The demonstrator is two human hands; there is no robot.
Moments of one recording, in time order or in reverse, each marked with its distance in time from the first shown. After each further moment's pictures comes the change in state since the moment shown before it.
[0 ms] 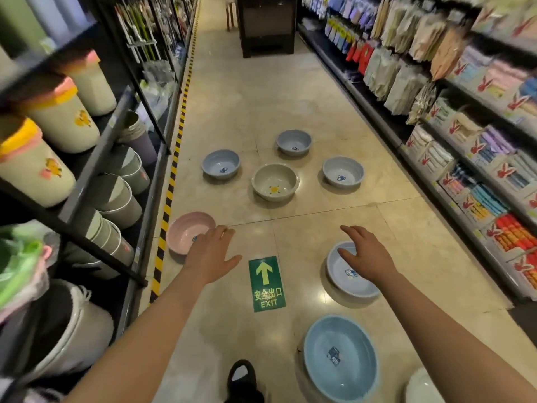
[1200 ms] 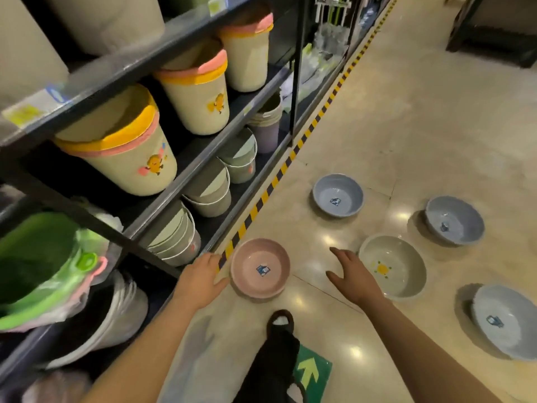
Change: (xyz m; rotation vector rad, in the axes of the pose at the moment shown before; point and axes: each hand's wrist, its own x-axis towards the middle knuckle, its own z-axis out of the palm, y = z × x) left_hand 0.226 -0.368 0.047 -0.293 -0.127 -0.756; right_hand 0.559 -0.304 0.168 -0.085 -0.476 -0.489
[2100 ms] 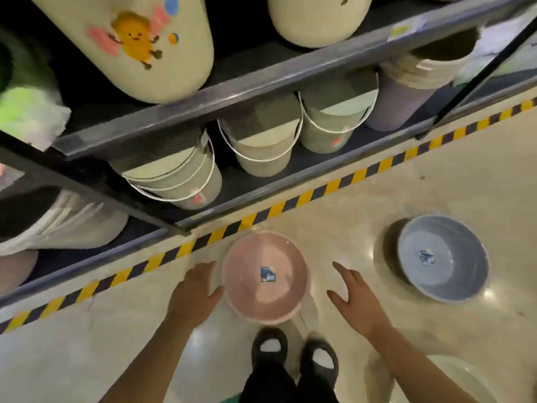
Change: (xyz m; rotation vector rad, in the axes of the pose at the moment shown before) left_hand 0.207 -0.007 0.244 -0.435 -0.041 -0.787; right_hand 0.385 0.081 0.155 -0.104 -0.518 -0.328
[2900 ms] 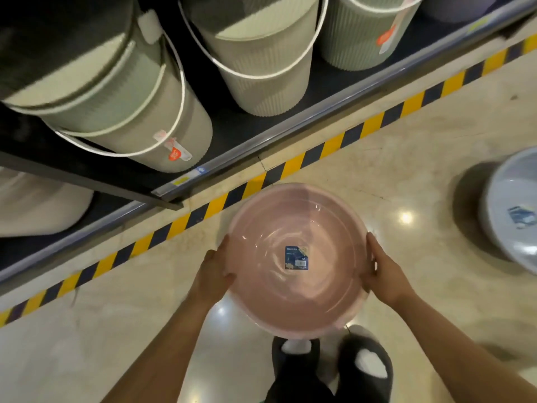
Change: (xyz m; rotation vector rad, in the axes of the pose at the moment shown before) left_hand 0.139 -0.053 0.181 -0.281 -0.140 -0.133; right_hand 0.146 0.122 0.159 0.192 -0.076 0.200
